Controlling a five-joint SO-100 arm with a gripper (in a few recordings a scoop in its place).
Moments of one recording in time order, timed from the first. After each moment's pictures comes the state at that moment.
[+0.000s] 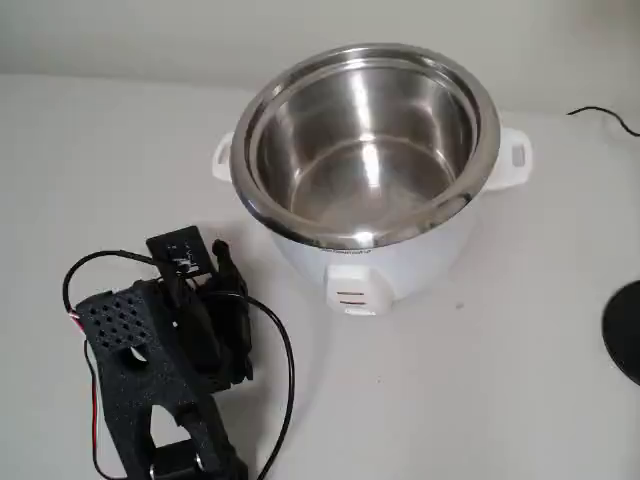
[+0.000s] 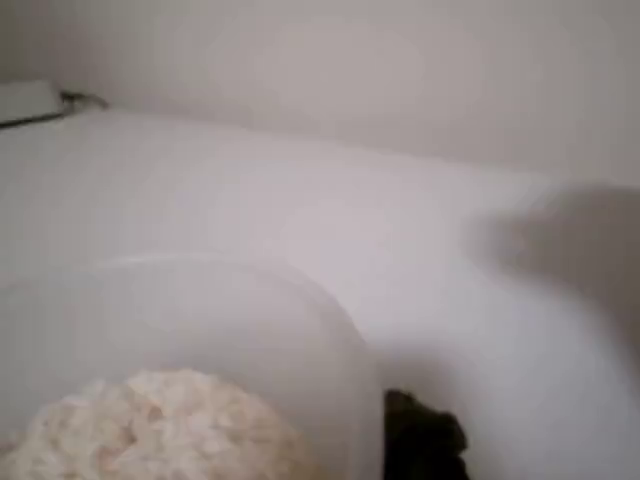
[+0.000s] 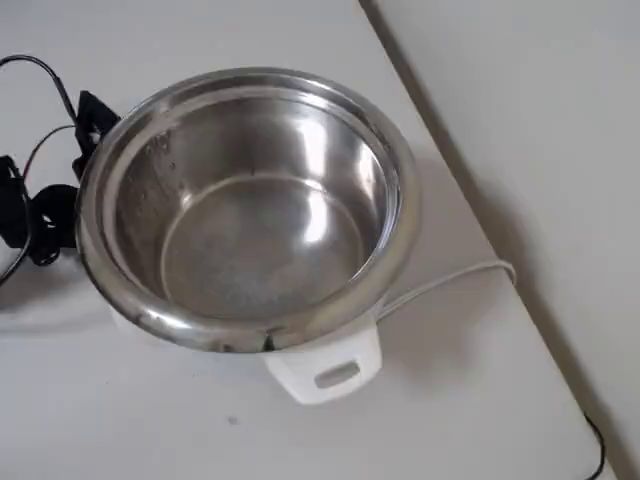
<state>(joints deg) -35.8 45.8 137.7 -92.3 -85.9</state>
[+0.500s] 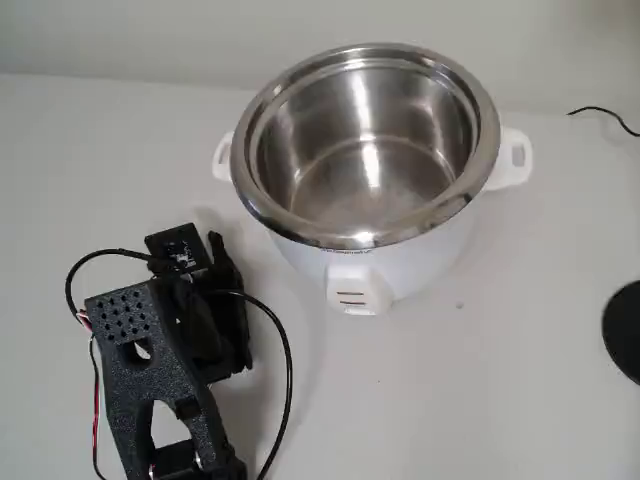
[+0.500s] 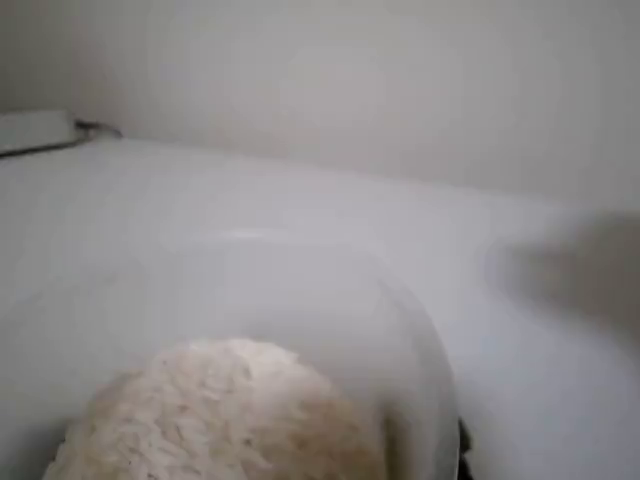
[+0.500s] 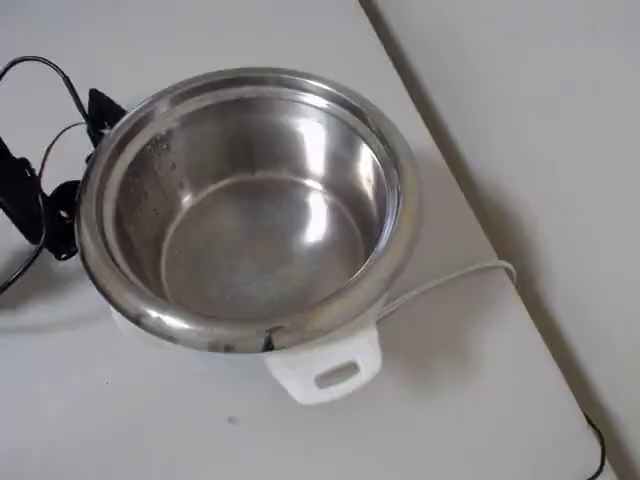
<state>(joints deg) -36.7 39.3 127.5 -91.9 -85.9</state>
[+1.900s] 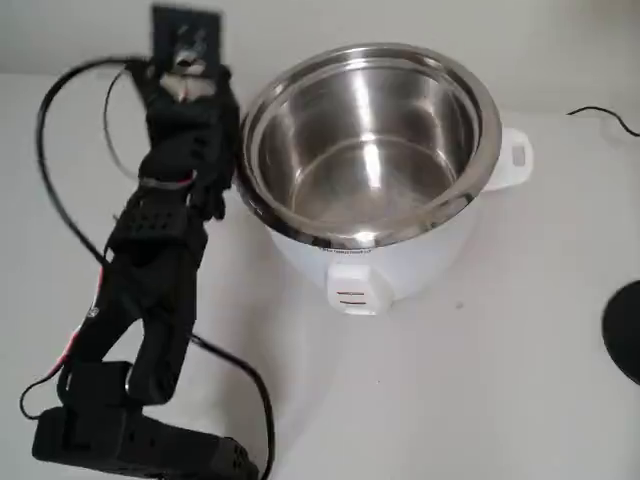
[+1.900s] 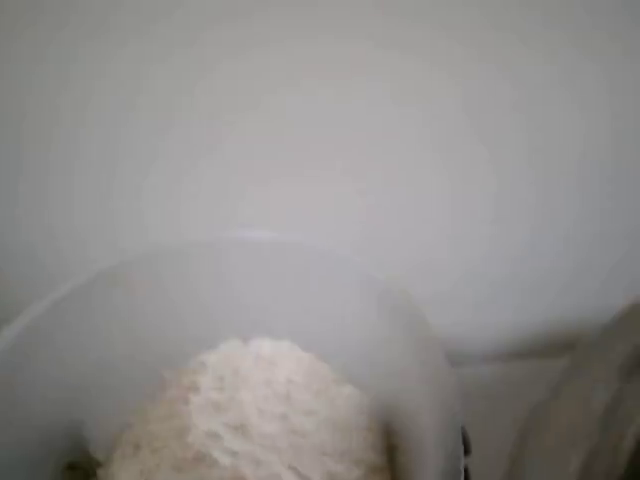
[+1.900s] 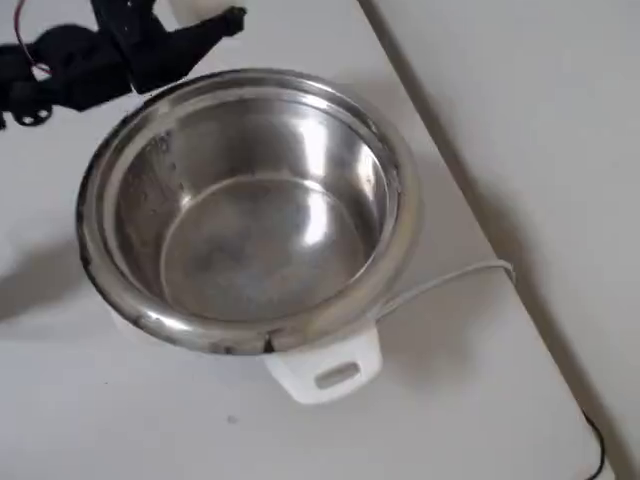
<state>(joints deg) -18.0 99.8 99.4 -3.4 -59.3</state>
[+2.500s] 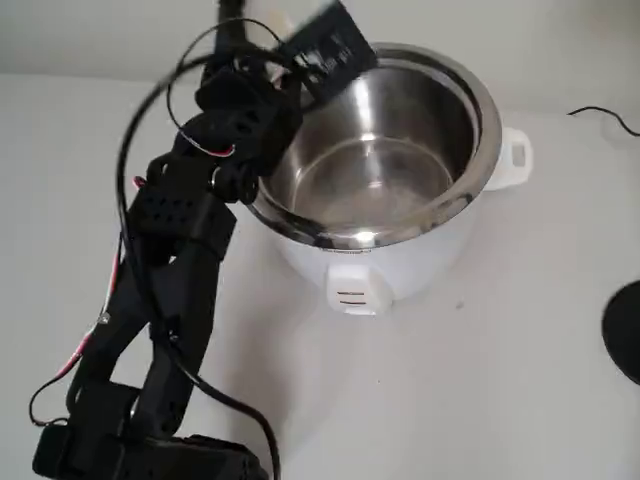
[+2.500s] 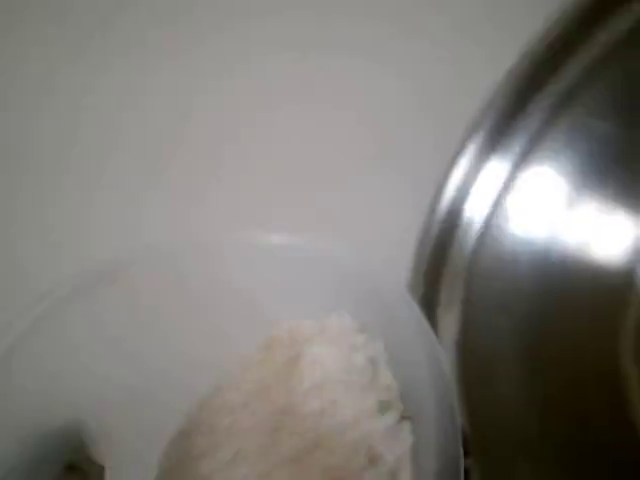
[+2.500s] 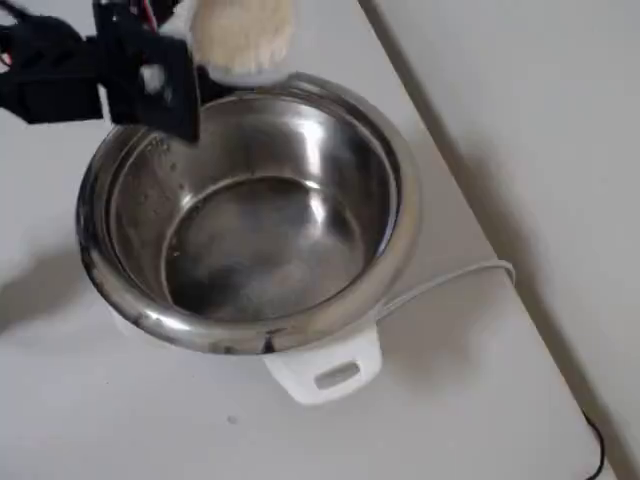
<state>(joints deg) -8.3 104.4 92.1 19.7 -14.9</state>
